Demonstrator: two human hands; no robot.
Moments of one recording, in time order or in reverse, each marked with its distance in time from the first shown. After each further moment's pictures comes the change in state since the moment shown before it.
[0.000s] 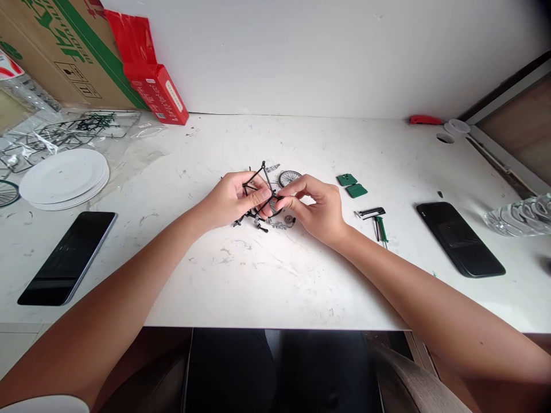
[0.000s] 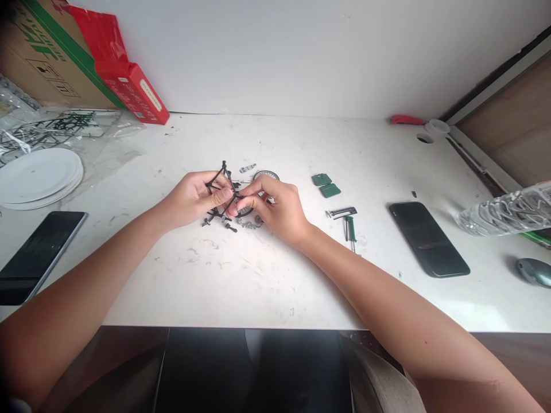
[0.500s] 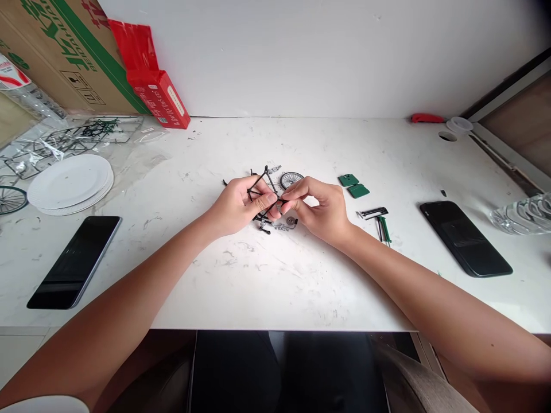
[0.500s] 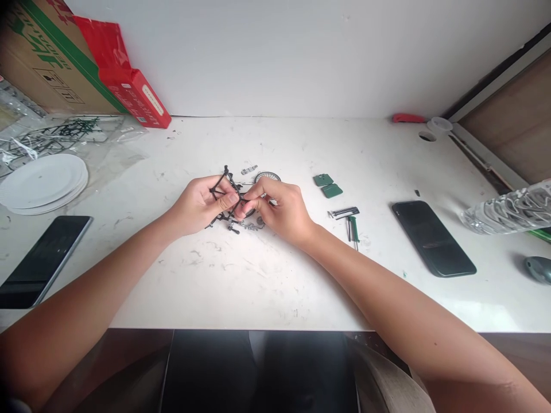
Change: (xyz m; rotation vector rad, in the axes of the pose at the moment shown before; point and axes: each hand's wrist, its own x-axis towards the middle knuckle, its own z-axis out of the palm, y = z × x) left_hand 0.000 -0.006 0.013 -0.092 0.041 0.030; right_hand 0.002 -0.006 -0.004 0.006 -0.053 -0.083
